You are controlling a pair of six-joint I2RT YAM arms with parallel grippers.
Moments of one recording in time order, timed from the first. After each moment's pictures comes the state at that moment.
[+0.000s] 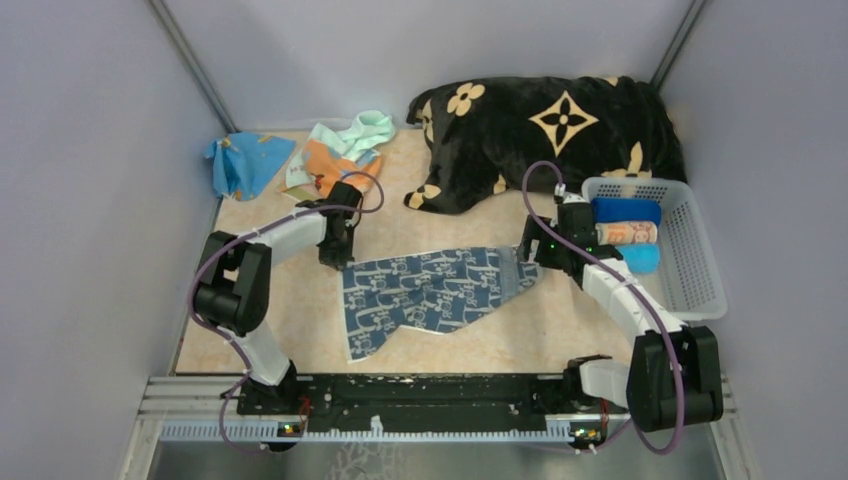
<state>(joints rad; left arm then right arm) -0.39 1.75 1.08 -0.63 -0.22 -0.29 0.15 1.18 0.66 -0.30 -0.06 0.33</state>
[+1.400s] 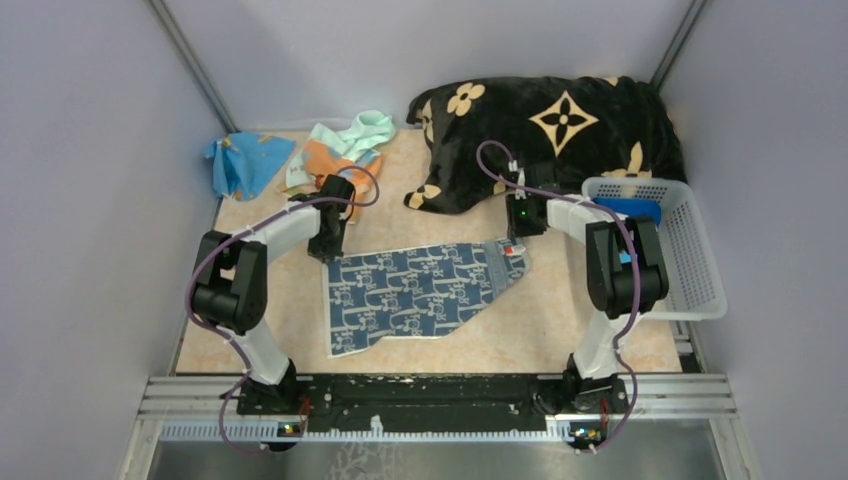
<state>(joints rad) -0.32 1.75 1.13 -0.69 -0.33 -0.16 0.18 1.81 1.10 -0.33 -0.13 0.07</state>
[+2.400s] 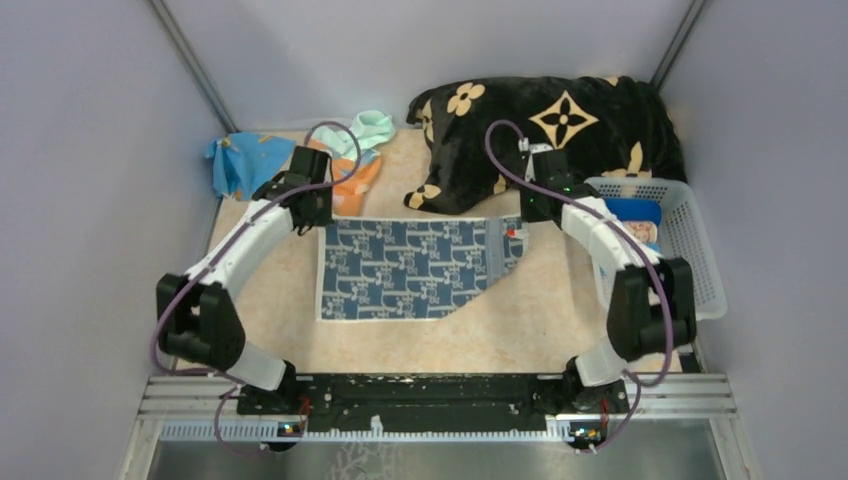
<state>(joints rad) -0.29 1.56 1.21 -0.67 -0.28 -0.16 0.23 1.61 1.14 -0.47 0.04 0.08</state>
